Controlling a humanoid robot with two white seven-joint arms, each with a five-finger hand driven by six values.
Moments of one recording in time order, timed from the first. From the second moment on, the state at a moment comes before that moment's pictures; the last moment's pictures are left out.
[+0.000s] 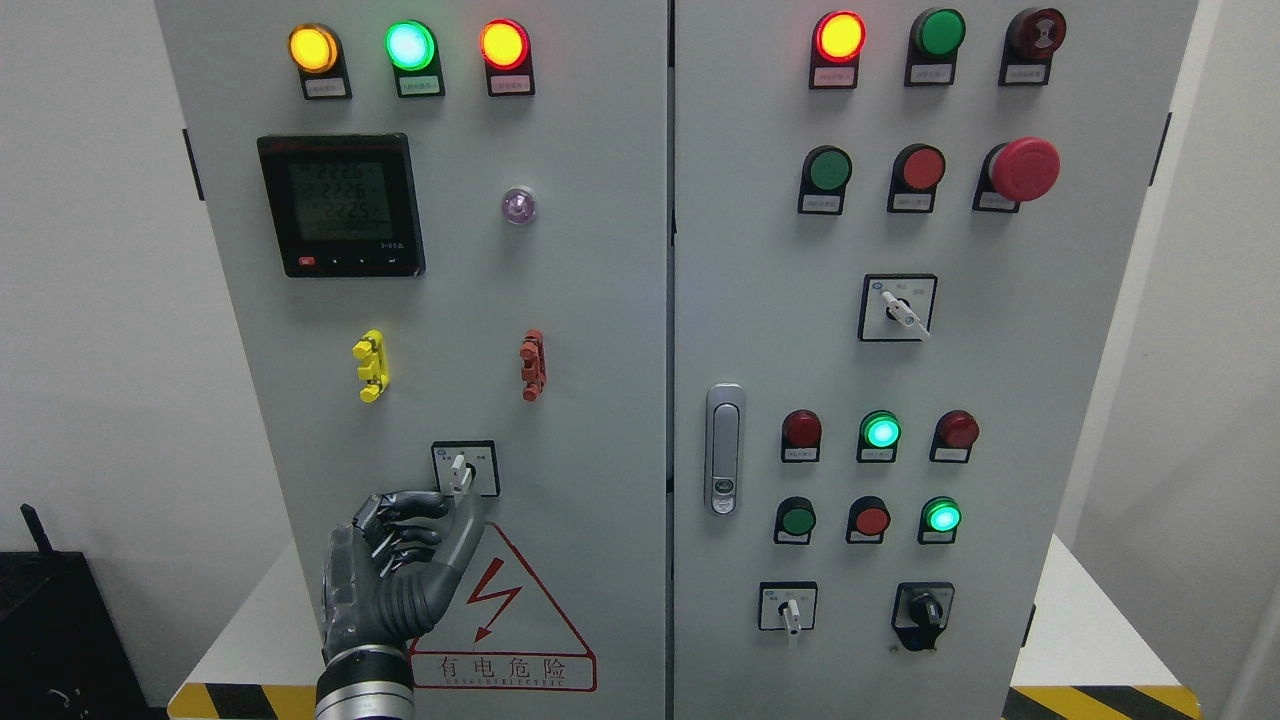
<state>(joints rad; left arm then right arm) -0.34 -0.14 -0.04 -1.93 -0.17 0.49 0.31 0.07 0.12 -0.08 -0.11 0.15 0.12 0.01</state>
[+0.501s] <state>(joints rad) -0.36 -0.15 -0.04 -1.92 -0.17 0.49 0.31 0.07 0.12 -0.08 -0.11 0.15 0.12 0.01</state>
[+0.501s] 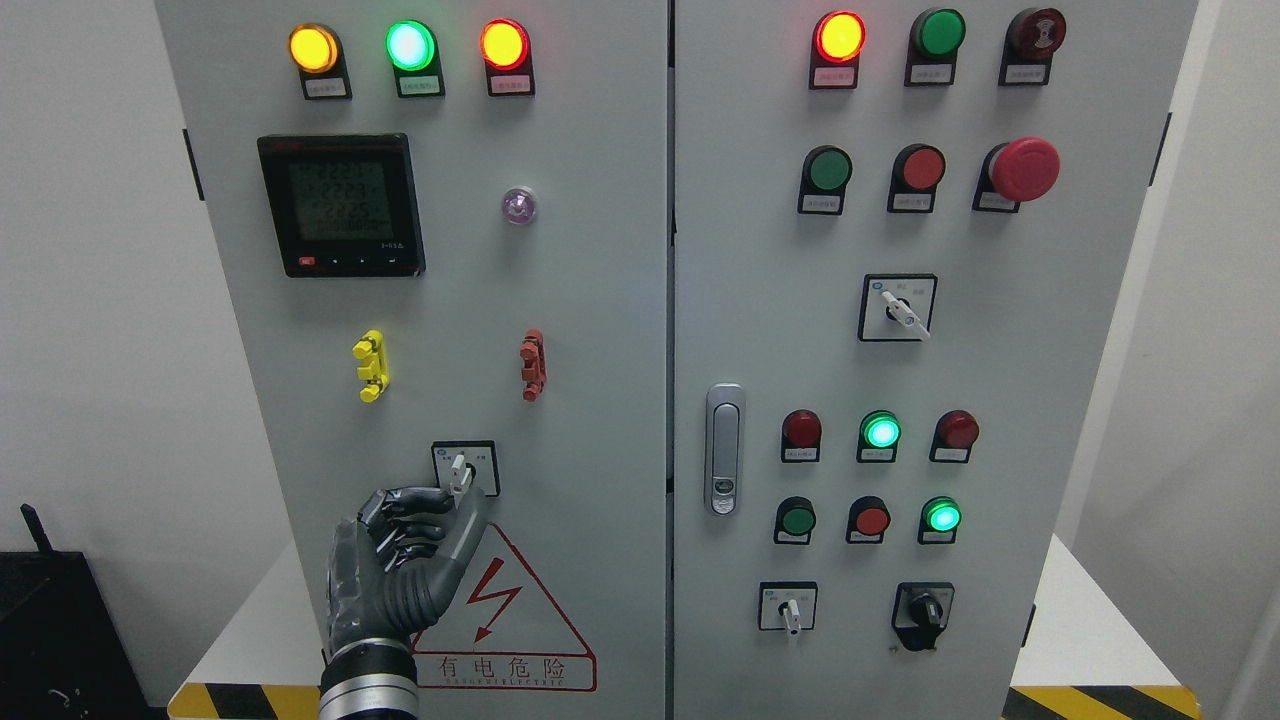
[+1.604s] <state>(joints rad) -0.38 -0.15 -0.05 -1.92 -0.17 0.52 0.31 0.07 0.12 -0.08 -0.11 0.15 0.12 0.01</state>
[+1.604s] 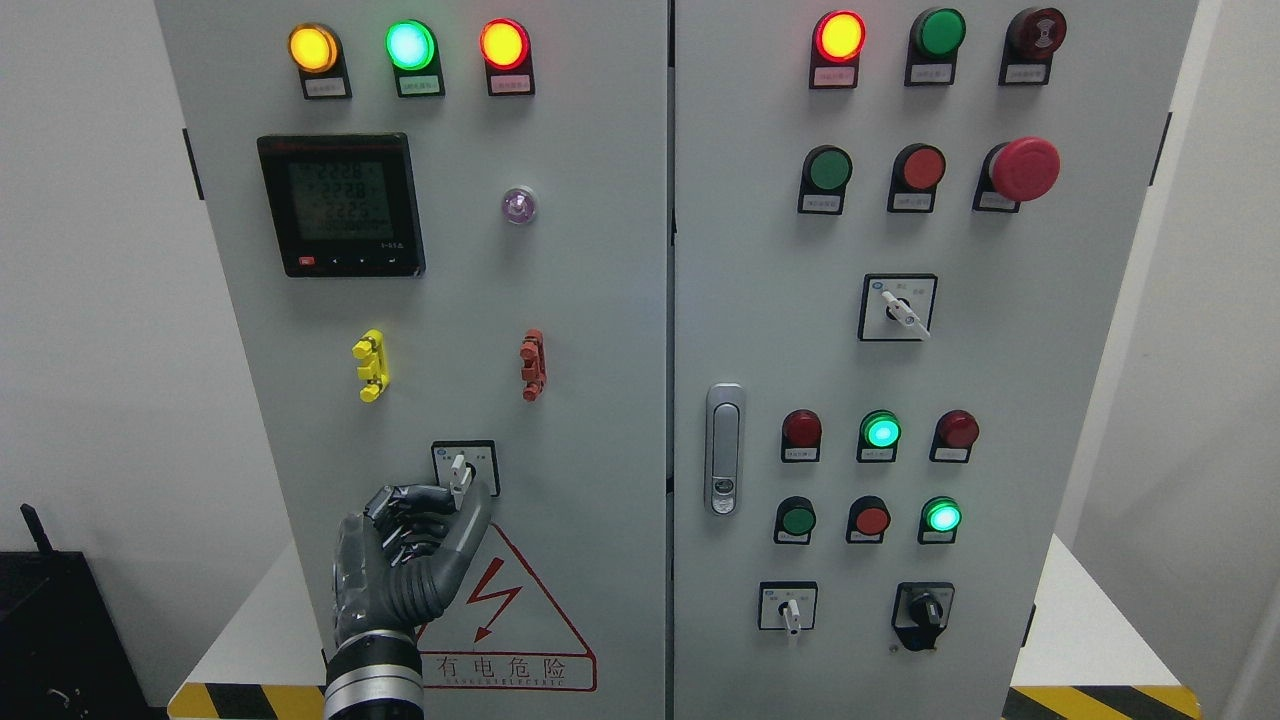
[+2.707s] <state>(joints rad) -0.39 -0.15 -0.05 -1.92 -0.17 0.54 0.31 0.07 0.12 -0.08 -0.11 0.15 0.12 0.01</state>
